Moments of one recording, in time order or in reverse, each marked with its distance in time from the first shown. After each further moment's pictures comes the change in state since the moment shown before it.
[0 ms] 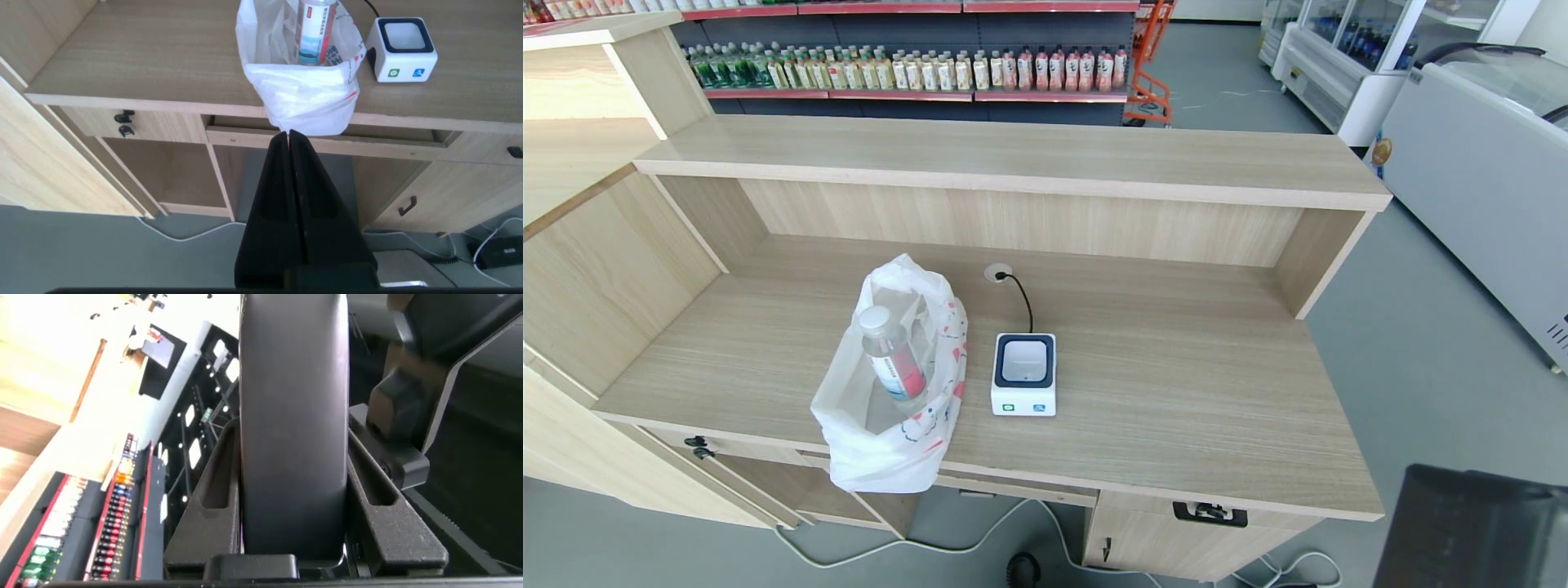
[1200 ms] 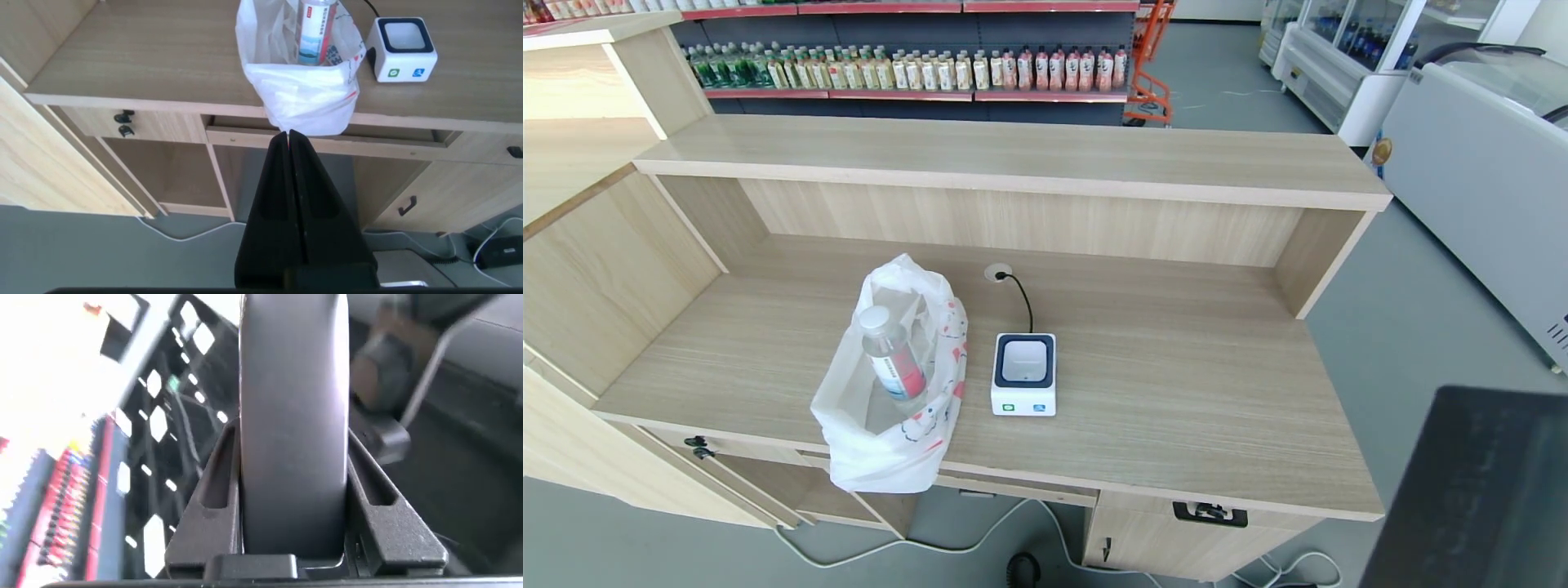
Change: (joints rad) left arm 0.000 0.000 0.000 0.000 0.000 0.000; right arm 0.002 0.060 0.023 -0.267 -0.019 0.075
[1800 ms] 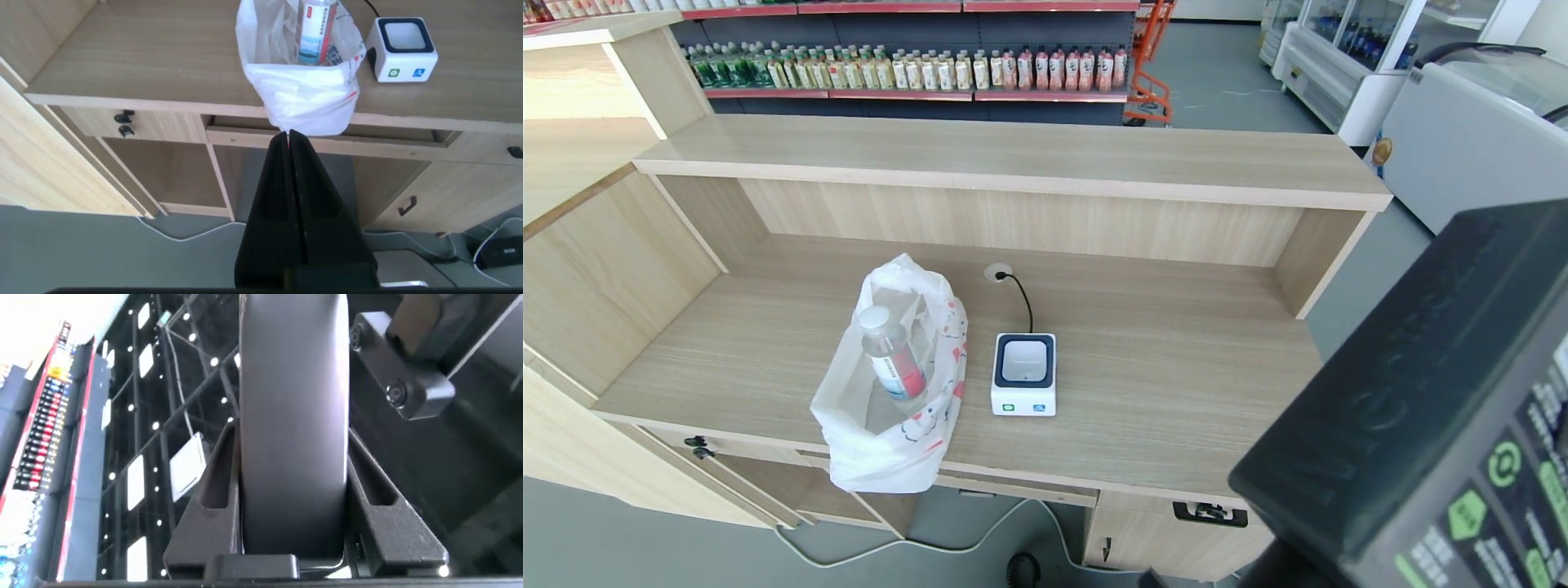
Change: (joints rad) left arm 0.000 0.000 0.000 0.000 0.000 0.000; right arm -0.030 0.077 -0.005 -0.297 -0.143 0.041
